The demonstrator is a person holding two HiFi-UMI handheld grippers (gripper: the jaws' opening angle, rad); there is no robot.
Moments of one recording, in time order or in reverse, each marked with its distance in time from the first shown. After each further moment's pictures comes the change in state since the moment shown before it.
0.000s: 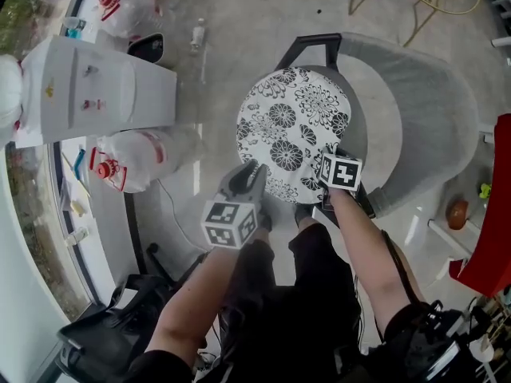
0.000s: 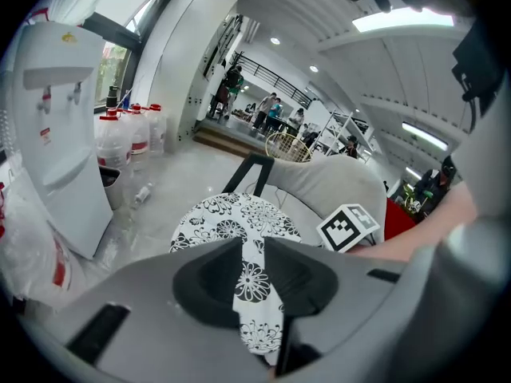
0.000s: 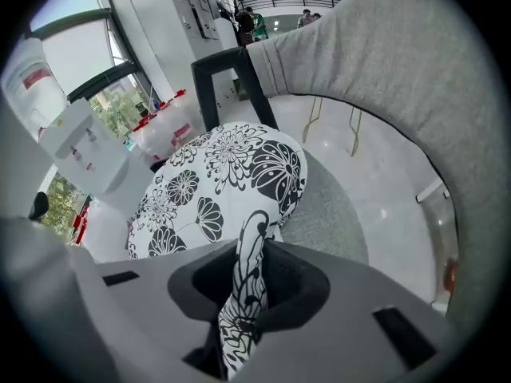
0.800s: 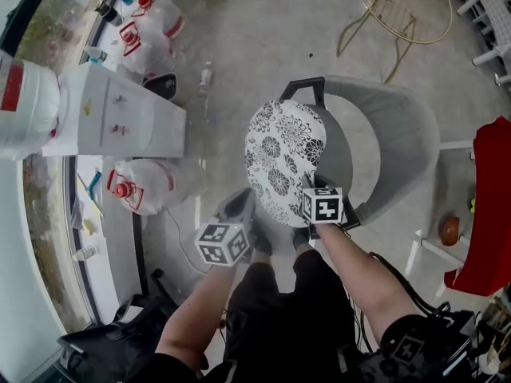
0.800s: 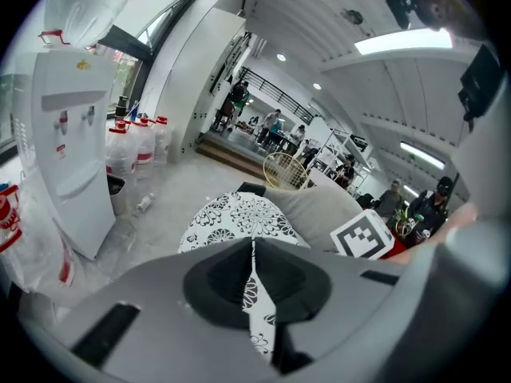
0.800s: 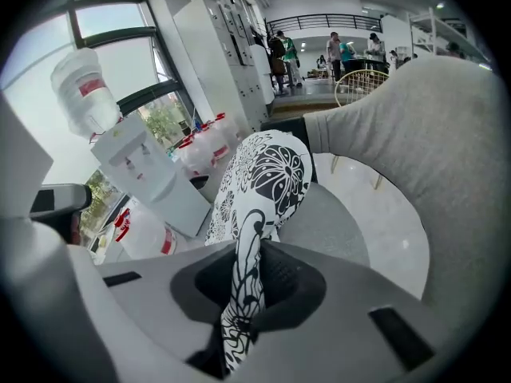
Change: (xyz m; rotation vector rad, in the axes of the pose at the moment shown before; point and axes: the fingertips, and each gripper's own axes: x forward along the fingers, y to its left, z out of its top) left arm -0.076 -0.022 0.050 -0.072 -0.088 -0.024; right arm -0.110 0.086 0.034 -0.149 -0.142 0.155
